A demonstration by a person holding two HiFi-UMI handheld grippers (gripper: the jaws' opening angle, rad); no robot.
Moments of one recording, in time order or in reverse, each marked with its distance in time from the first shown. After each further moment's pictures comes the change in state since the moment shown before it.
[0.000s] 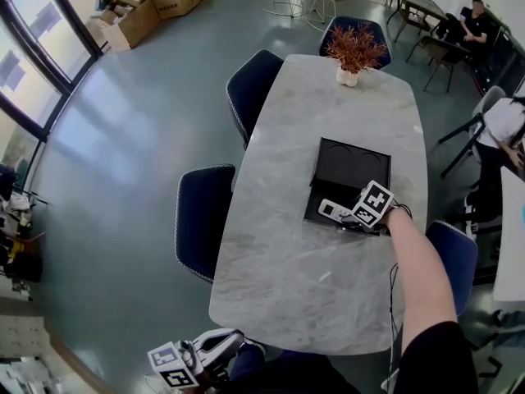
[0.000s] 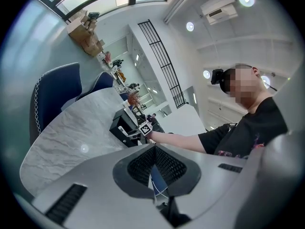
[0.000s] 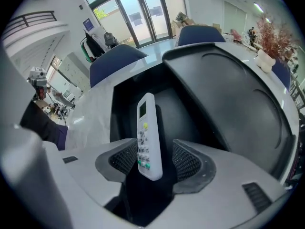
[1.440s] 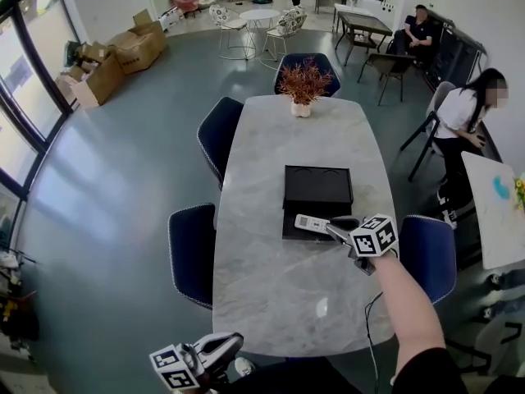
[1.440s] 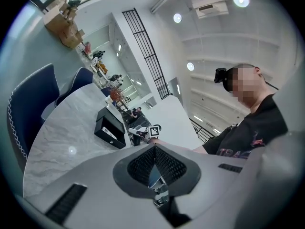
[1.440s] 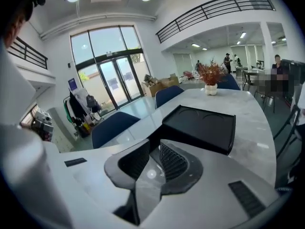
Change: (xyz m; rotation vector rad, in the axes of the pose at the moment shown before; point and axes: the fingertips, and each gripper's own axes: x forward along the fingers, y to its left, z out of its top) left arm -0.003 -0.022 0.027 0.109 0.113 -0.190; right arm -0.133 0.067 0.017 0.389 -0.697 -0.160
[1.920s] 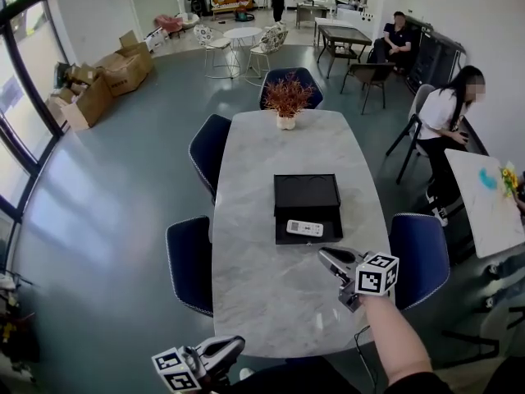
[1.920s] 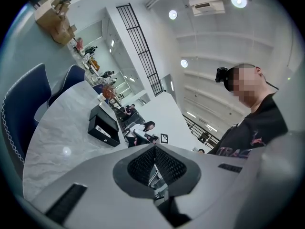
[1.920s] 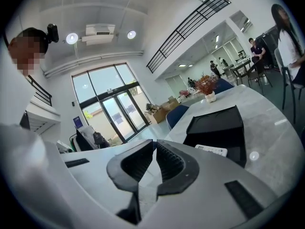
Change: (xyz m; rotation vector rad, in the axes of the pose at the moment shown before) left arm -0.009 -0.012 -0.003 0.031 0.044 -0.077; right arm -0.068 0.103 -0.004 0.260 -0.365 0.111
